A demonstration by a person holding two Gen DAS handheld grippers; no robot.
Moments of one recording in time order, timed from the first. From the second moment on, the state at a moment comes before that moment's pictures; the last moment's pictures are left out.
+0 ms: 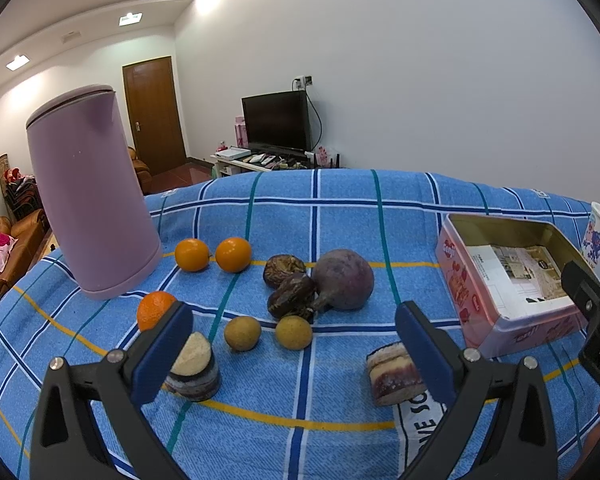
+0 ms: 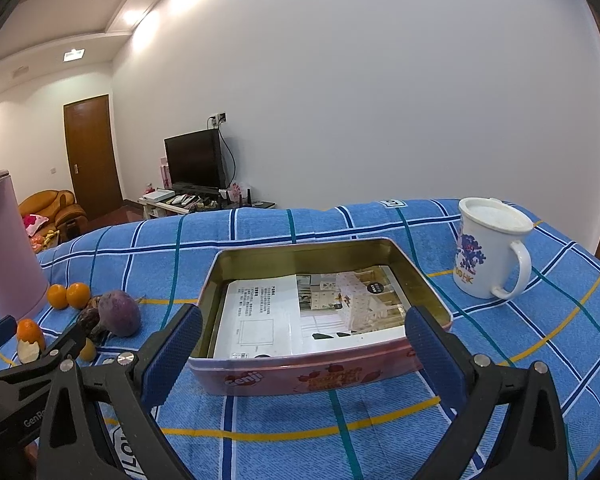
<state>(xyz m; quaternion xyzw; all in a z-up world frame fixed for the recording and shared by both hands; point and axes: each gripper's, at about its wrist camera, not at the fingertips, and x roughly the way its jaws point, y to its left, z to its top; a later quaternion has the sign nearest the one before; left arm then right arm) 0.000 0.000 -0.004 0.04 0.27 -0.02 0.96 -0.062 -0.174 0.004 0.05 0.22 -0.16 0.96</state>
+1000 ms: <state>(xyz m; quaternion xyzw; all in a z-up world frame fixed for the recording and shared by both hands) -0.002 0.003 -0.006 0.03 0.28 -0.01 0.96 -0.061 -0.169 0.002 0.05 0.22 -0.13 0.96</state>
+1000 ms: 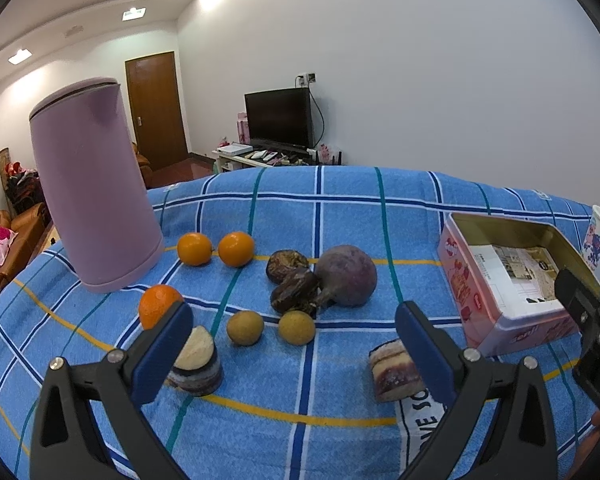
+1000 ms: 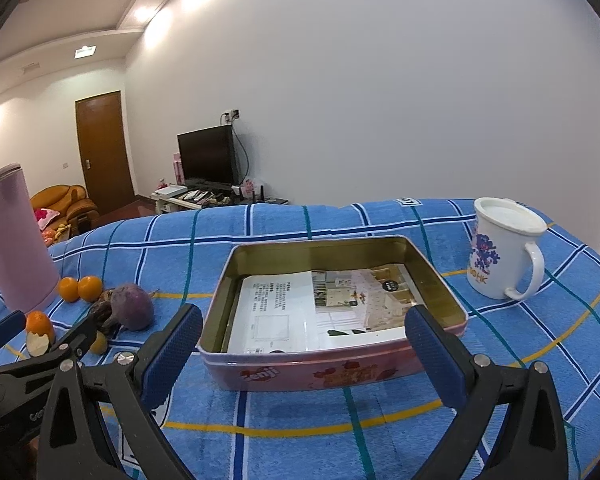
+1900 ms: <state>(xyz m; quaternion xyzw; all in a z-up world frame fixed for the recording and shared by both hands) -0.020 0.092 -0.016 0.01 0.35 0.00 0.94 -0.052 -0.138 -0.015 0.06 0.30 0.02 0.95</state>
